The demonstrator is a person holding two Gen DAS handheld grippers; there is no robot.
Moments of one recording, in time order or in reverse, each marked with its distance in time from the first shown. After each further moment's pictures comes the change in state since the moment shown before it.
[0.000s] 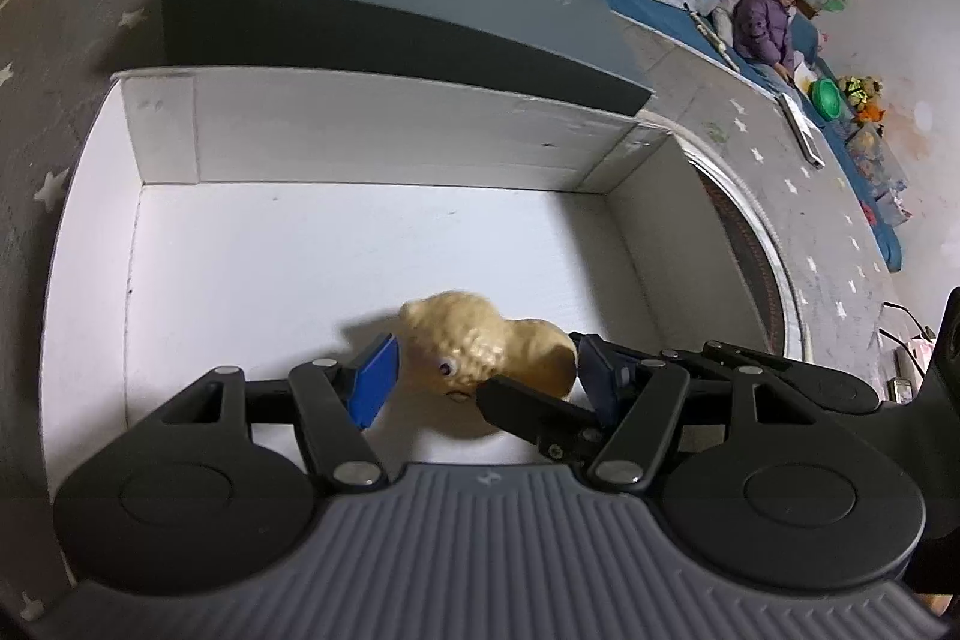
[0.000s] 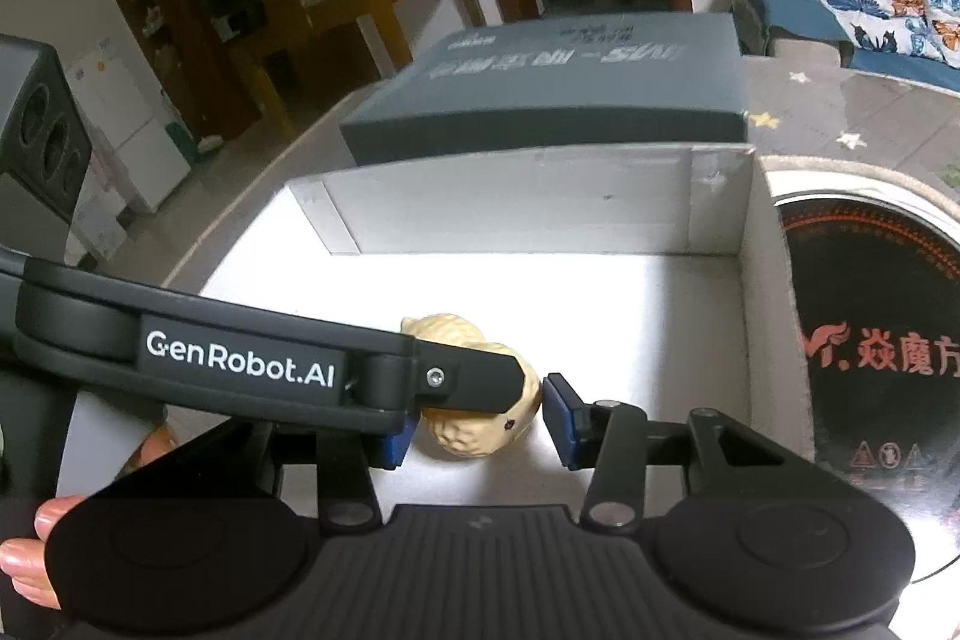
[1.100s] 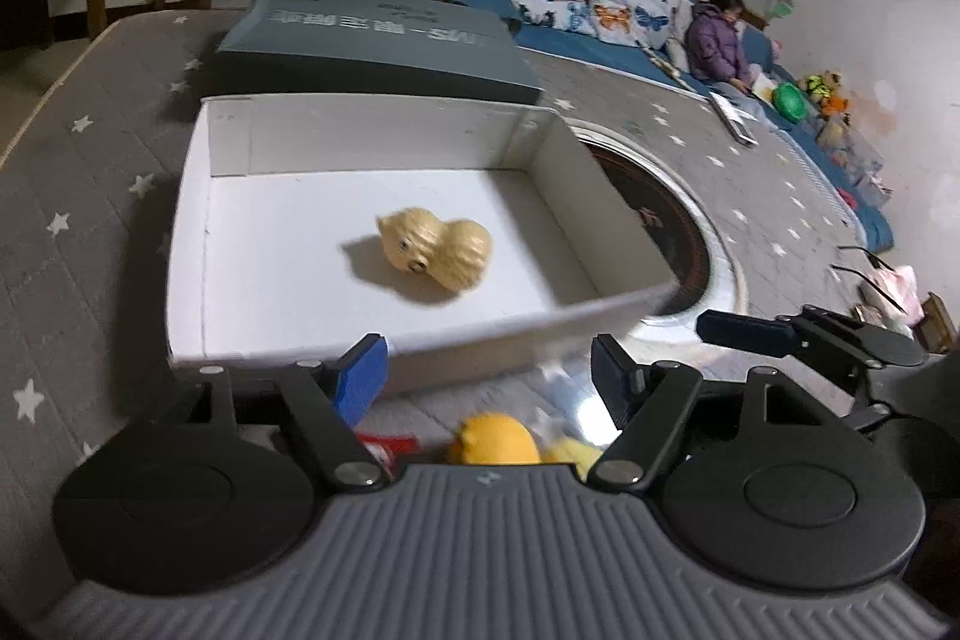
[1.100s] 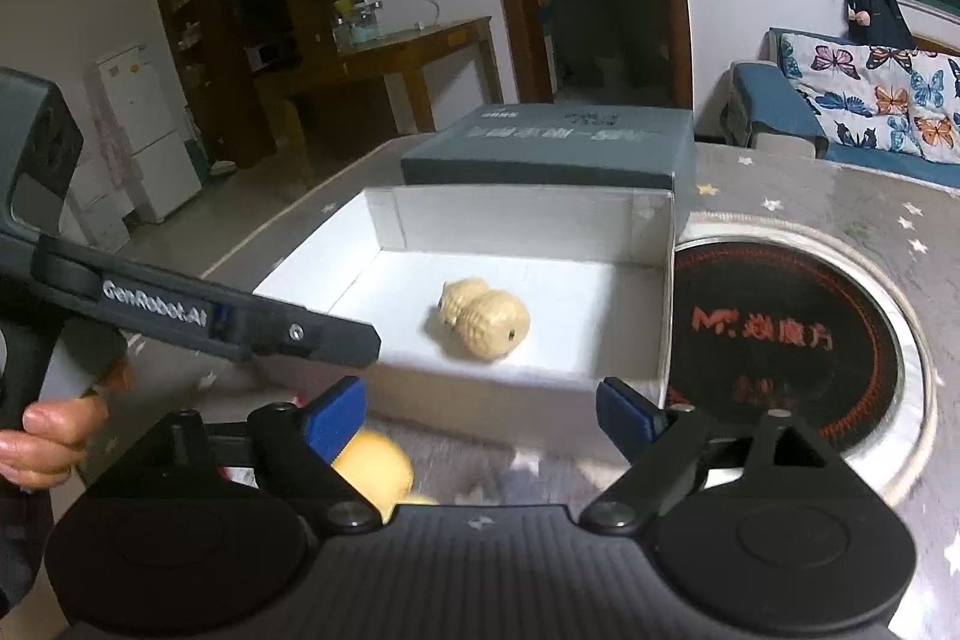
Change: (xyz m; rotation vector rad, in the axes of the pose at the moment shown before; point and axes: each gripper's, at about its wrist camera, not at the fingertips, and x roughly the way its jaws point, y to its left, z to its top) left arm -0.110 -0.045 -0.097 0.159 -0.165 0.003; right arm -0.126 0.022 -0.073 -0.133 -0.161 -0.036
